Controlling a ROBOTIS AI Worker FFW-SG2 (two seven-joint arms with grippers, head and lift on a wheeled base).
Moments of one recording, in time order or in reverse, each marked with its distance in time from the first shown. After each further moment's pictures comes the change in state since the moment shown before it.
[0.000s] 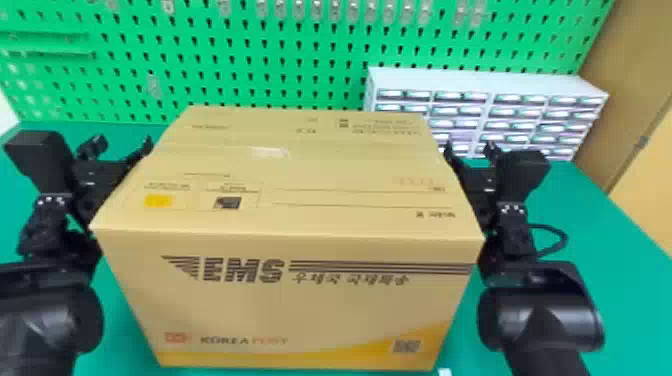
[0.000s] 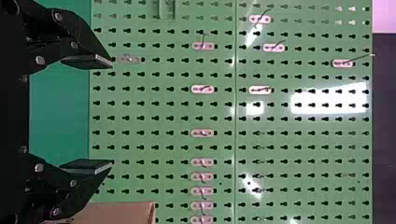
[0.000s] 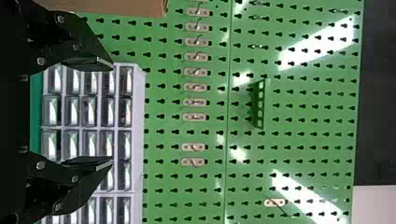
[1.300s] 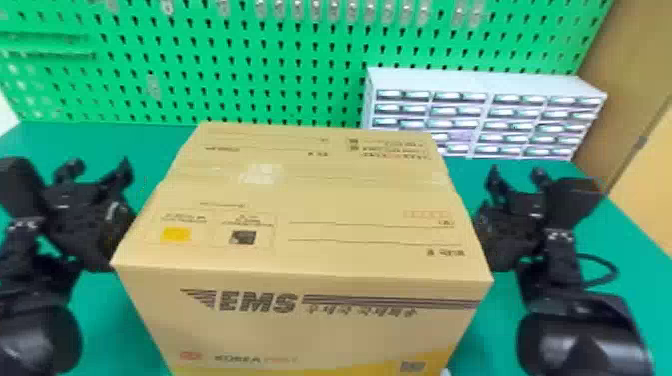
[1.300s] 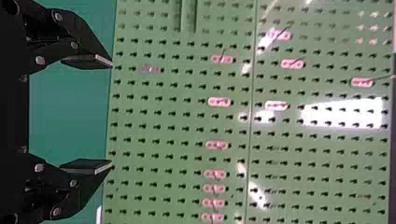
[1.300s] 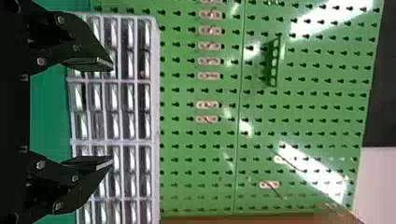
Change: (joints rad) left arm 0.029 0.002 0.091 0.044 0.038 -0.032 -0.044; right arm 0.074 -0.038 -0.128 -0.020 -0.019 -0.025 0.000
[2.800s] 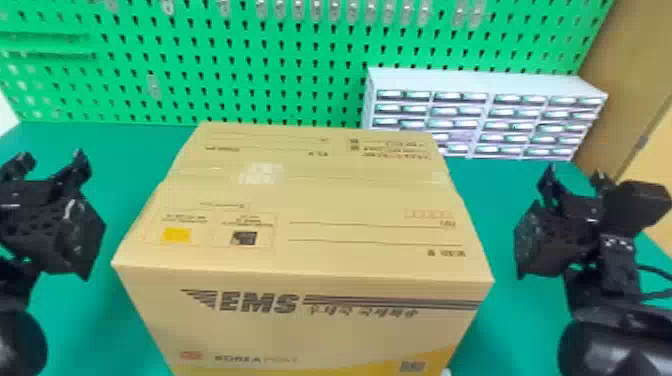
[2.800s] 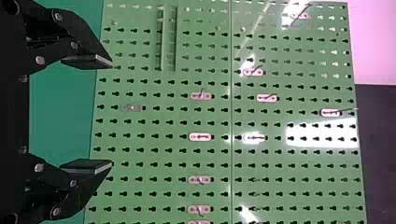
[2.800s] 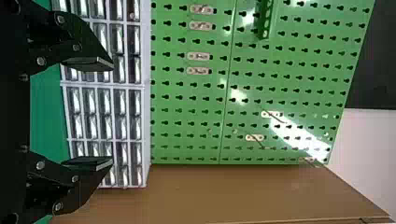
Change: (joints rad) left arm 0.015 0.000 0.099 -0.056 -0.023 -0.007 -0.014; right arm 0.054 -0.002 -0.137 -0.117 0.024 0.051 0.001
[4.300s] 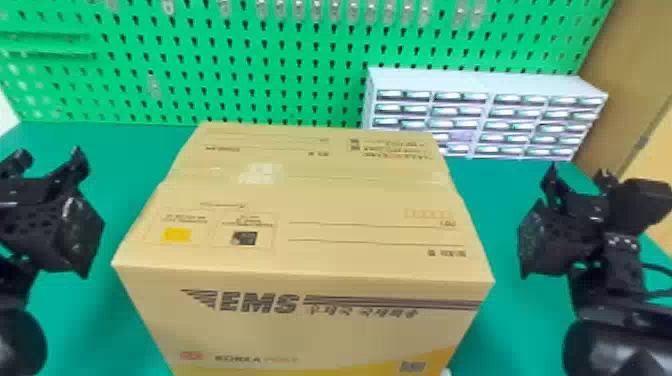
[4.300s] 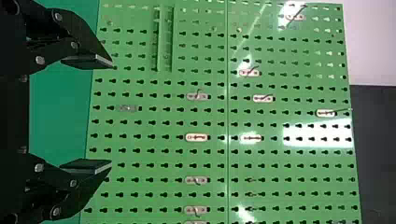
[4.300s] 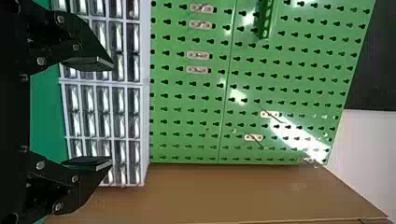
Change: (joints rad) left arm -0.003 0.001 0.000 -0.001 0.000 -0.009 0.000; right arm -0.001 -0.013 0.001 -0.005 -0.001 0.008 0.000
